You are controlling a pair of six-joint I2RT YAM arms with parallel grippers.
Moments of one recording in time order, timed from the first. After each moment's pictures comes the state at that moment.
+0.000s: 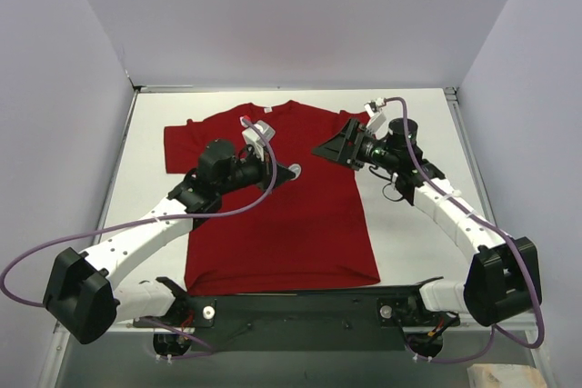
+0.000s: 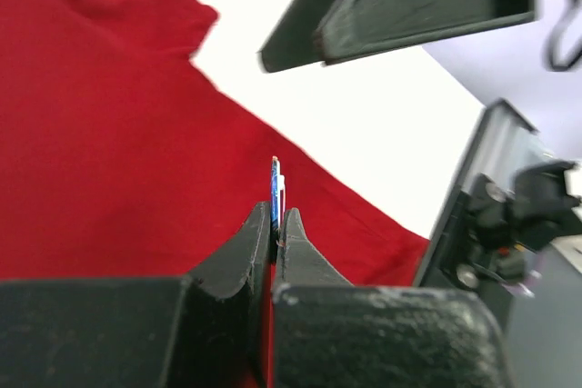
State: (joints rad) left arm -0.64 1.21 0.86 0.12 0.36 -0.34; right arm 0.32 1.30 0.87 0.13 -0.66 0.79
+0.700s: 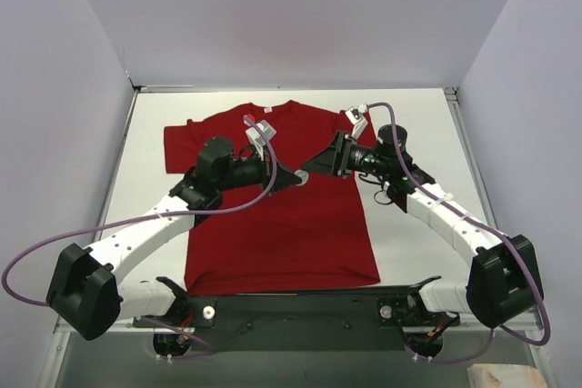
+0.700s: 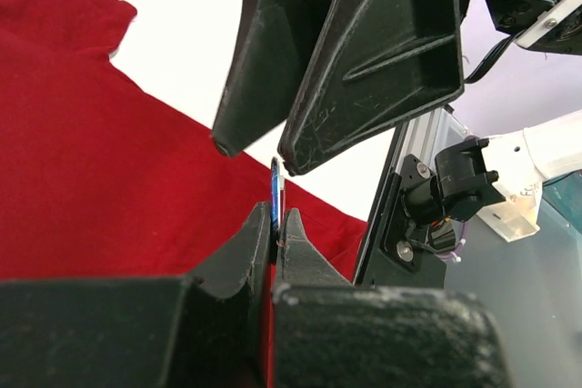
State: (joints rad) left arm -0.62 1.24 0.86 0.20 0.59 -0.43; right arm 0.41 1.29 0.83 0.27 -0.77 0.81
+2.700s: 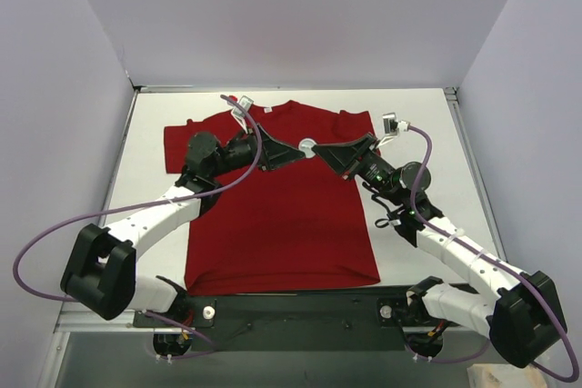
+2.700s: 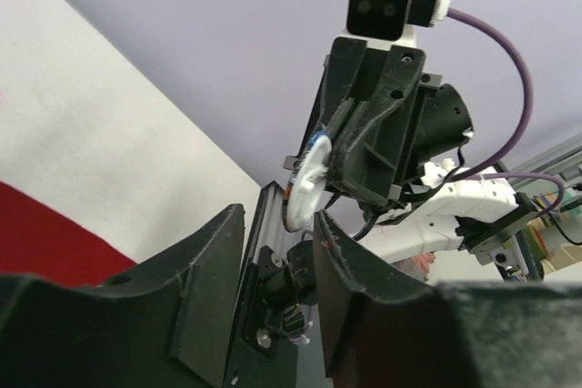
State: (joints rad) left arm -0.52 1.36 0.84 0.76 0.73 -1.05; right arm 0.53 1.05 0.59 0.78 -0.35 0.87
